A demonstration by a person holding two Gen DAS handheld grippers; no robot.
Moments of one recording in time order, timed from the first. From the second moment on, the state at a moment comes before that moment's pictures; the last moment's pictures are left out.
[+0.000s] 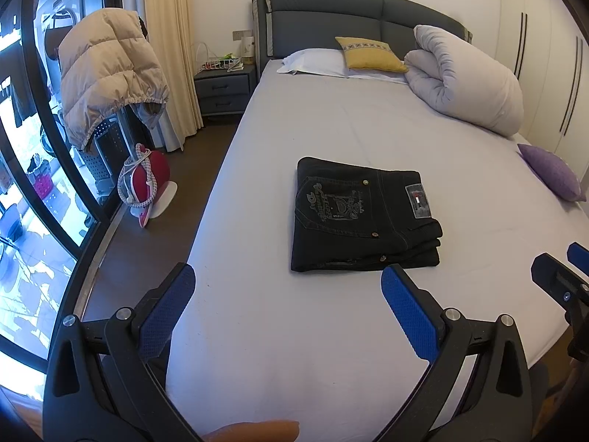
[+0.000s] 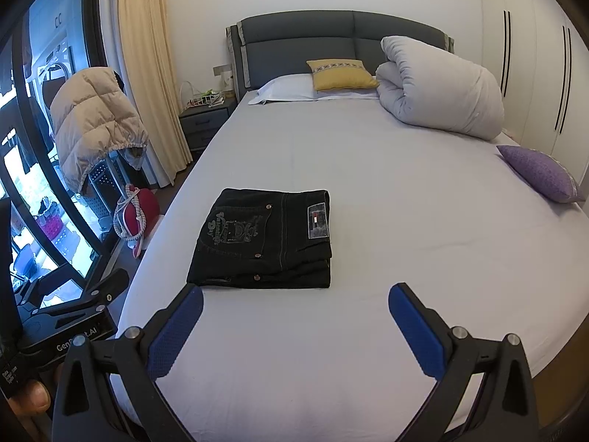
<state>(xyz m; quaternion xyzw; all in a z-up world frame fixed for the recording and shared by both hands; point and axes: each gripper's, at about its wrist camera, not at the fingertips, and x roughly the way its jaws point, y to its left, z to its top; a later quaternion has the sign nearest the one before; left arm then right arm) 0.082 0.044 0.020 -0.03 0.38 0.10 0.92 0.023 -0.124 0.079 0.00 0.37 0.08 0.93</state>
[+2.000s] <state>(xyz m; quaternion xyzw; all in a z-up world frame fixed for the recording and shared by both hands) 0.081 0.037 0.005 -0.04 0.38 0.10 0.92 0.019 -0.128 0.068 0.00 0.38 0.08 0.92</state>
